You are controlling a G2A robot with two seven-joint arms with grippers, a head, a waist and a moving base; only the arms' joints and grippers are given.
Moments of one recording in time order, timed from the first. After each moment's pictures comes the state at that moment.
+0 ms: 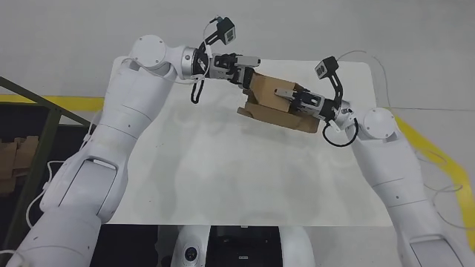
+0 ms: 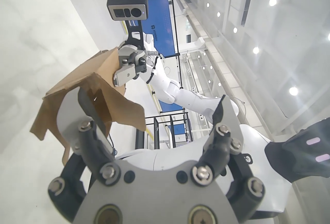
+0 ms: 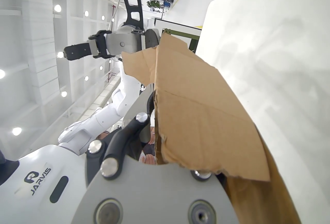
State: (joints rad) left arm 0.51 -1.27 -0.98 -0.94 -0.53 -0.23 -1.39; right arm -0.96 -1.18 1.16 -1.28 0.45 -0.33 1.02
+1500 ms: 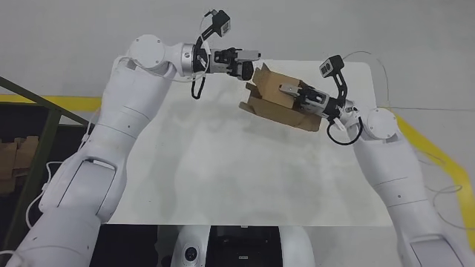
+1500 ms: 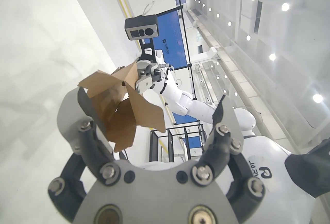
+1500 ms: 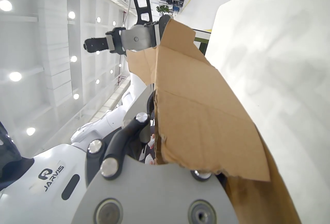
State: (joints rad) left arm 0.52 -1.26 -1.00 -0.97 -0.45 -0.28 -1.30; right arm -0.96 -1.18 1.18 -1.25 0.52 -0.33 1.00
